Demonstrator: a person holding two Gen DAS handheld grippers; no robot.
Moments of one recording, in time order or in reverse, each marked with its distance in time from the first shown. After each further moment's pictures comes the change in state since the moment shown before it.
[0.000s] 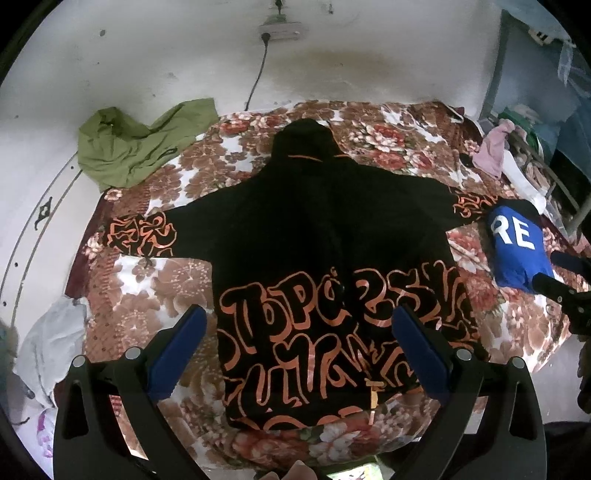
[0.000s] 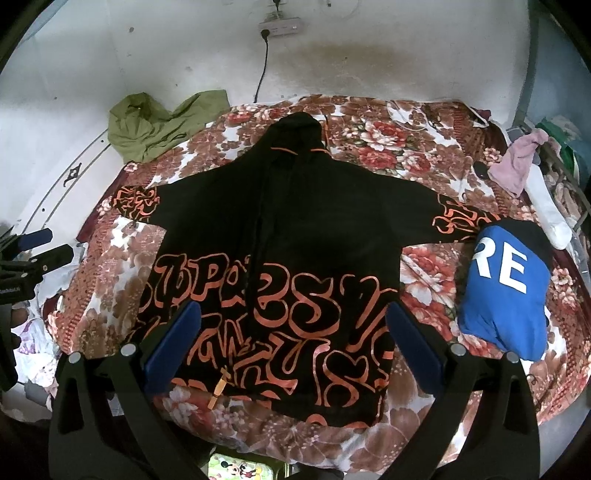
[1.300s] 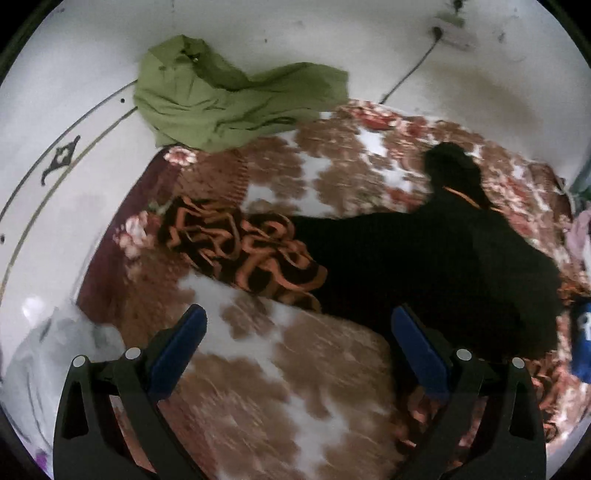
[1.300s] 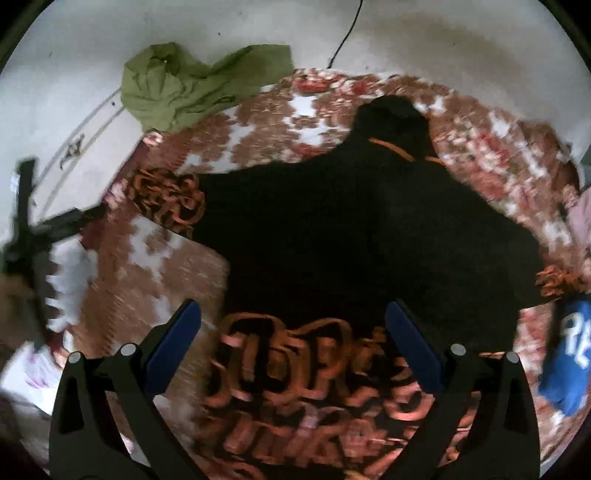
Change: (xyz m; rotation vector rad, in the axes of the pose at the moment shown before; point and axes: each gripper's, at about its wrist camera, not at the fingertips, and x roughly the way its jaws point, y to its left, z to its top) left arm 0.217 0.356 0.083 -0.235 0.045 0.090; right arm 0.215 0.250 0.148 -0.074 0.166 0.069
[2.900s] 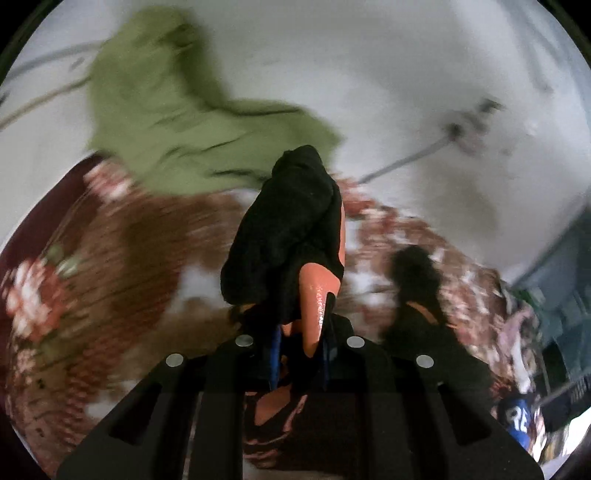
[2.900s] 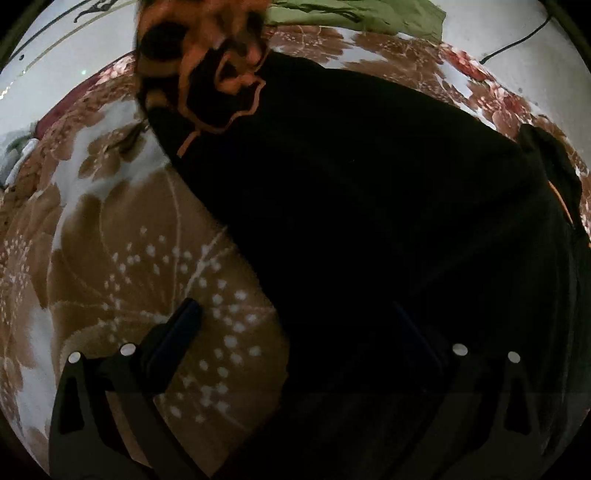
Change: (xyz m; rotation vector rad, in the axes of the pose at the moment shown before) left arm 0.110 0.053 0.134 -0.212 -0.195 -0.419; right arm 0.334 0.115 -0.023 -0.437 0.018 -0.009
